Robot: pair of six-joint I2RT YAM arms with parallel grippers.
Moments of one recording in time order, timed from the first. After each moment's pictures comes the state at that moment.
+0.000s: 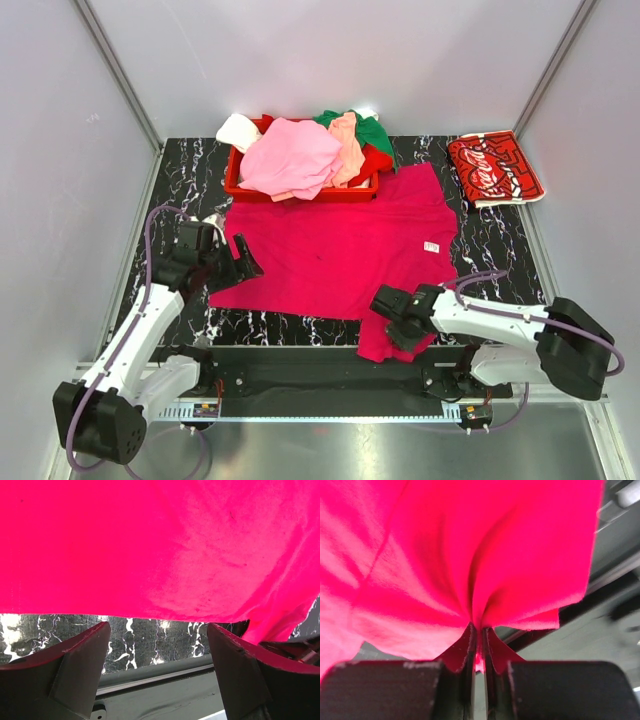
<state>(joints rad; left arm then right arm) -0.22 0.93 0.74 -0.73 0.22 -0.57 1.01 1.24 0.59 -0.85 0.15 1.91</state>
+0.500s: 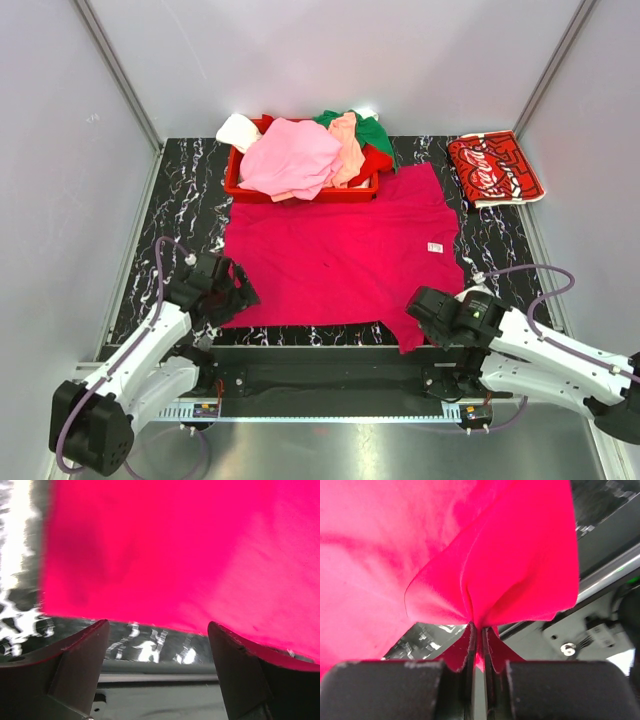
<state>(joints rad) -0.35 0.85 0.51 -0.75 0.01 -0.85 1.01 0.80 0.68 -1.25 0.41 1.83</state>
